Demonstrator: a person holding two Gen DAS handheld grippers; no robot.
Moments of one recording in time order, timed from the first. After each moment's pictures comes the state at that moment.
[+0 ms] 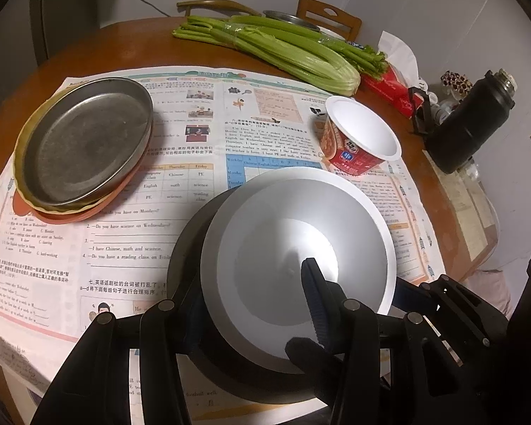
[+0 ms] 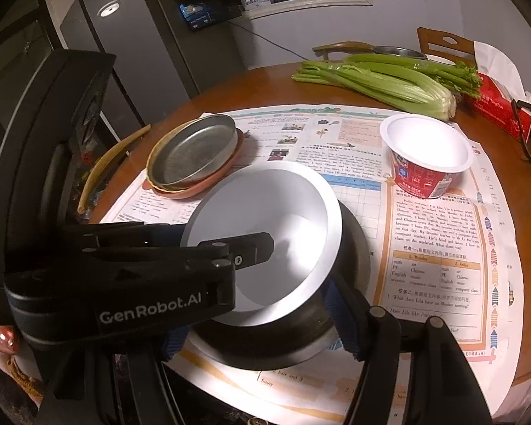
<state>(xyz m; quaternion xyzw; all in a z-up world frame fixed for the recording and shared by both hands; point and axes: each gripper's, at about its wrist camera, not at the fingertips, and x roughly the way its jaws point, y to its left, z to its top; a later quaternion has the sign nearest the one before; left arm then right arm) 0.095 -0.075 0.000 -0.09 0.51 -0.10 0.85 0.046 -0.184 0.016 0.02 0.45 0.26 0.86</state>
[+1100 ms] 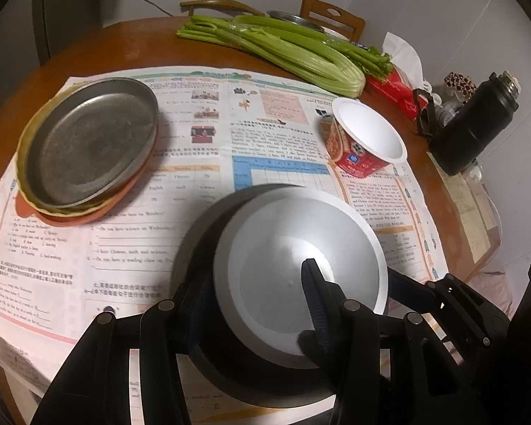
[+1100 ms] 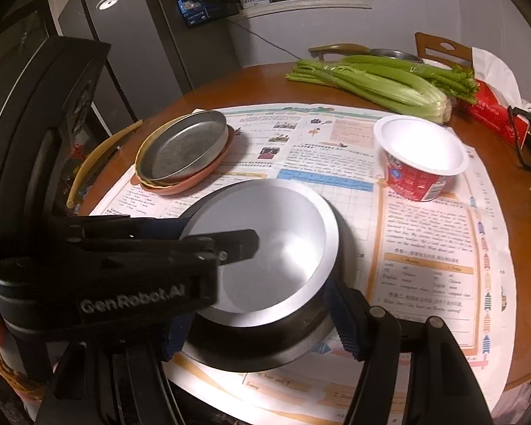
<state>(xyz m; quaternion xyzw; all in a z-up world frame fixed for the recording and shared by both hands) 0.097 -0.070 0.001 -0.09 0.51 -0.08 0.85 0.047 -0.183 0.013 0.00 0.44 0.24 0.86</state>
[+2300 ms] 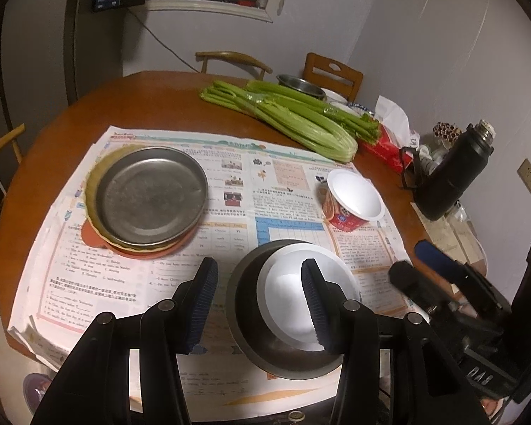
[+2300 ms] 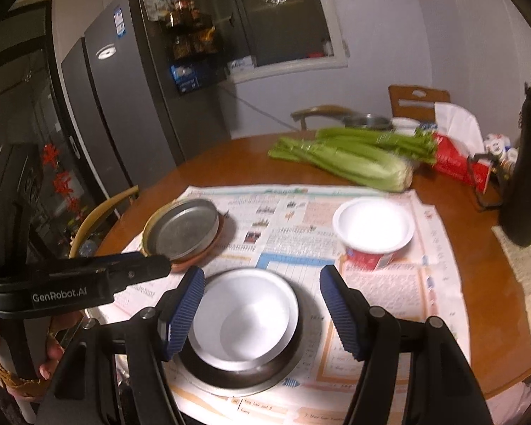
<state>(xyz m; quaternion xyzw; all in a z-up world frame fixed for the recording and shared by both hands) 0.054 -0.028 0.073 -0.11 0.41 -0.07 0.90 0.033 -0.215 0.085 0.03 0.32 0.21 0.92</state>
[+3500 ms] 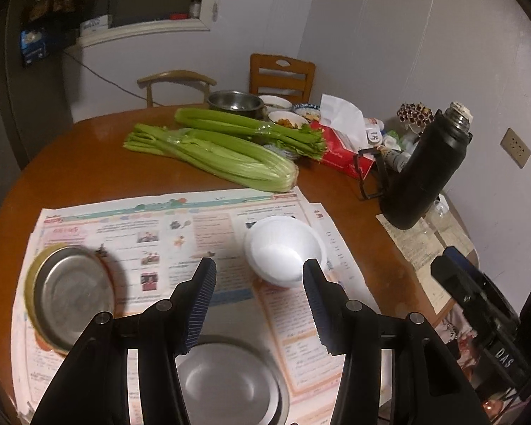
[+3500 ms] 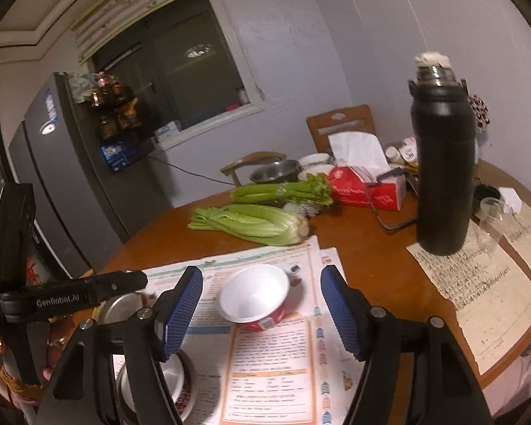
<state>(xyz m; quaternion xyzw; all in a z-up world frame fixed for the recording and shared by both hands) 0.148 -0.144 0.120 -0.03 0.41 -0.14 0.90 0.064 -0.354 0.118 0.13 0.26 0.09 0.95</state>
